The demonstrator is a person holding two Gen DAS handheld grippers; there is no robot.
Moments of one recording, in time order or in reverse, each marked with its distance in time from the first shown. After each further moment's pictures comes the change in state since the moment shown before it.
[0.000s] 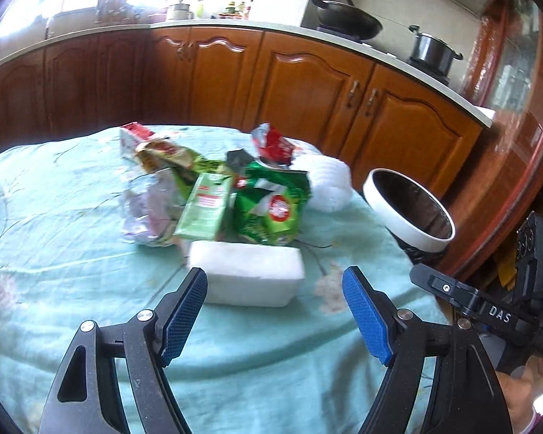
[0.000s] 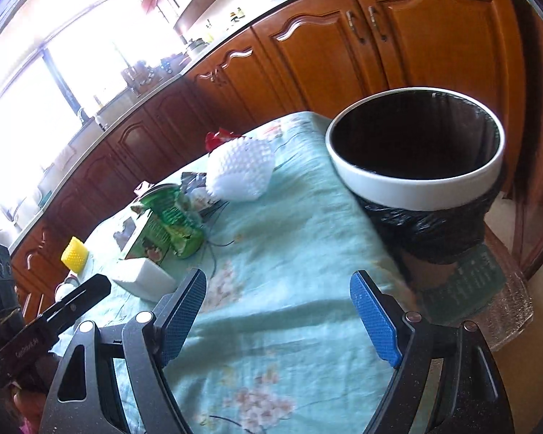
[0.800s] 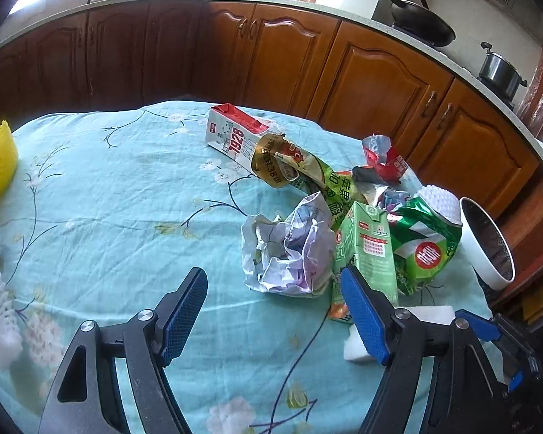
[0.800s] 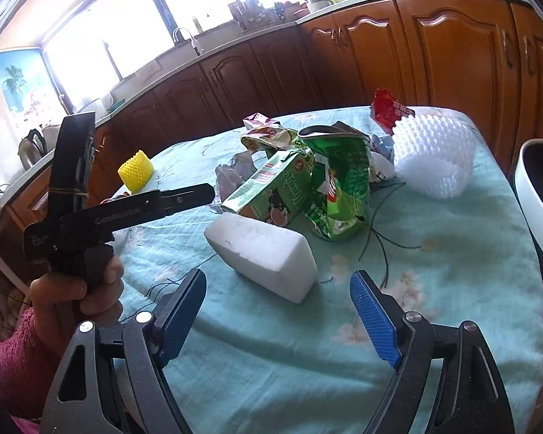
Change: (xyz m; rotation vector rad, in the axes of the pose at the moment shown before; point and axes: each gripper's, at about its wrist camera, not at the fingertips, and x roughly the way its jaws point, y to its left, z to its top) left arm 0.036 0.098 0.051 -0.138 0.086 0.107; right arm 0.061 0.116 -0.011 -0.365 0.149 0.242
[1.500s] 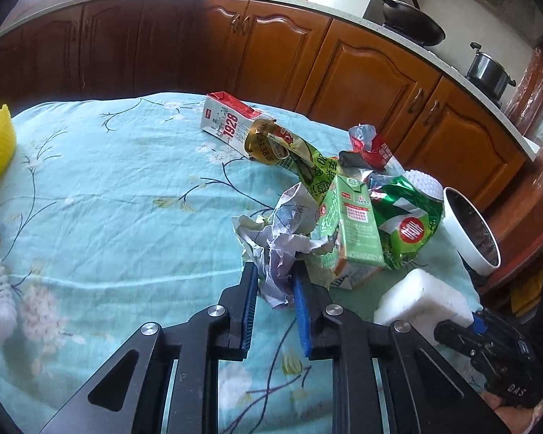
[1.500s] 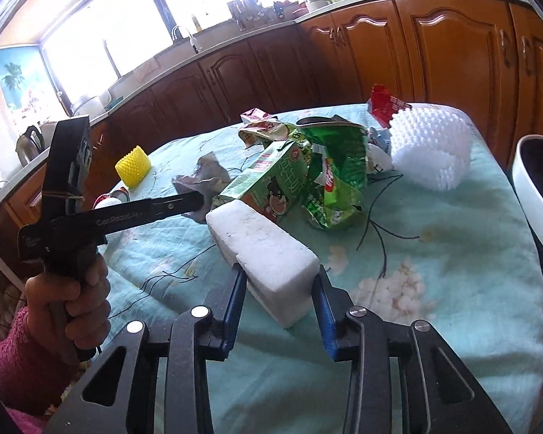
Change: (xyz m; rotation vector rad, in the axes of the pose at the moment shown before) left arm -0.019 0.002 -0.028 -0.007 -0.001 -0.057; right arm -0.011 -0.006 -0.012 0.024 -0.007 -0.019
